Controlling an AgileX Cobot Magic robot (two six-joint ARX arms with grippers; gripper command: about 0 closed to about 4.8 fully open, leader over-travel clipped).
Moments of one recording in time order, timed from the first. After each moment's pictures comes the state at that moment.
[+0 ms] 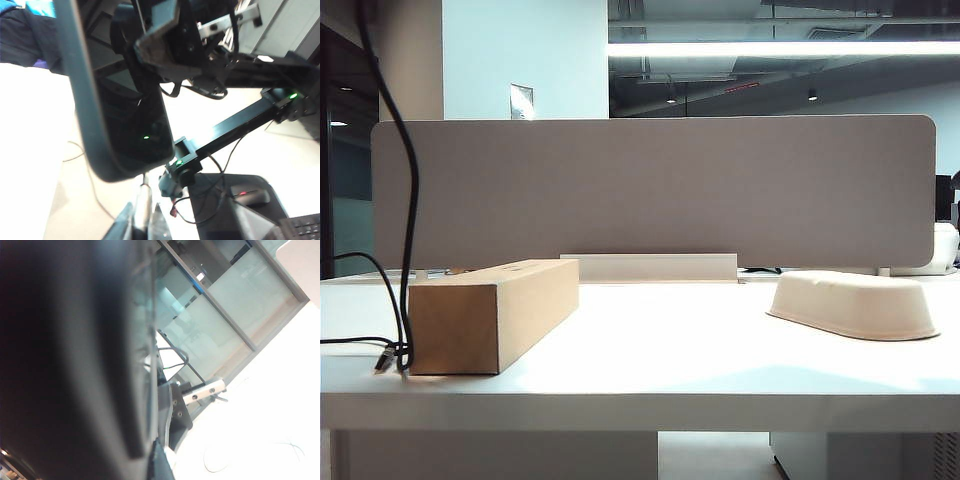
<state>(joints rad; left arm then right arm) -0.63 1.36 1.36 -0.42 1.13 0.09 0.23 0.68 0.65 0.42 -0.85 1.02</state>
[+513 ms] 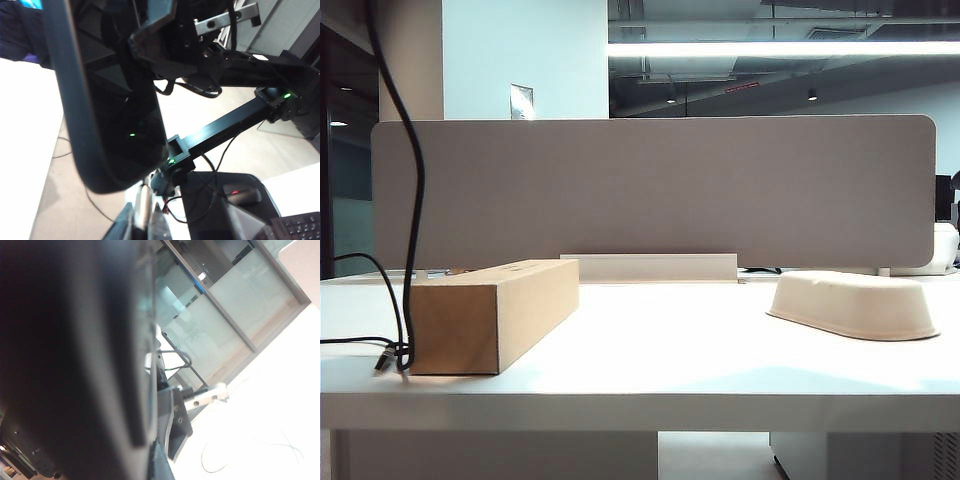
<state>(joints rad) -0.67 1.36 1.36 -0.42 1.13 0.07 0.23 0.68 0.65 0.42 -0.86 1.00</state>
